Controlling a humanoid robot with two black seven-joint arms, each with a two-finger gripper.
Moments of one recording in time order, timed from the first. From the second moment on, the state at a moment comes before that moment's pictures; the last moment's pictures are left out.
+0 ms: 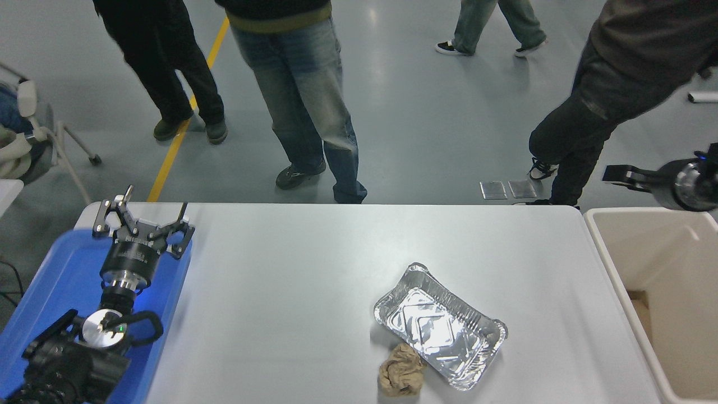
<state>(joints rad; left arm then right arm) -0.53 0.19 -1.22 -0.31 -0.10 -0.79 -0.16 1.83 -0.48 -1.24 1.16 -0.33 0.19 -0.01</state>
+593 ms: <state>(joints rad) -0.53 0.19 -1.22 -0.31 -0.10 -0.79 -0.16 2.13 -0.14 -1.19 1.31 -0.21 0.74 -0.01</state>
